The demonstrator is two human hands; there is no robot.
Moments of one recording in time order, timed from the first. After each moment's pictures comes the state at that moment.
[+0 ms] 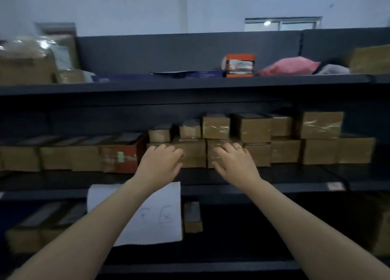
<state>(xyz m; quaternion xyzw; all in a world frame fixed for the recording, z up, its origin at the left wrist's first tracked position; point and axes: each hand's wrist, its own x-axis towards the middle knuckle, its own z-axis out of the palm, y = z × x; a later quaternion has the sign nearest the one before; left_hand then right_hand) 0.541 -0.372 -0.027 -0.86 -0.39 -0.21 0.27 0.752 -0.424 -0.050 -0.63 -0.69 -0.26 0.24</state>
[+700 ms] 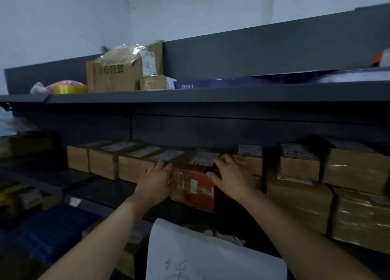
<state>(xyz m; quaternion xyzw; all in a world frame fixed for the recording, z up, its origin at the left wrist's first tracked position) 0.358 -0.177 -0.051 -0.72 -0.66 -0.17 0.12 0.575 -0.153 -0.041 -0.55 -0.80 -0.10 0.23</state>
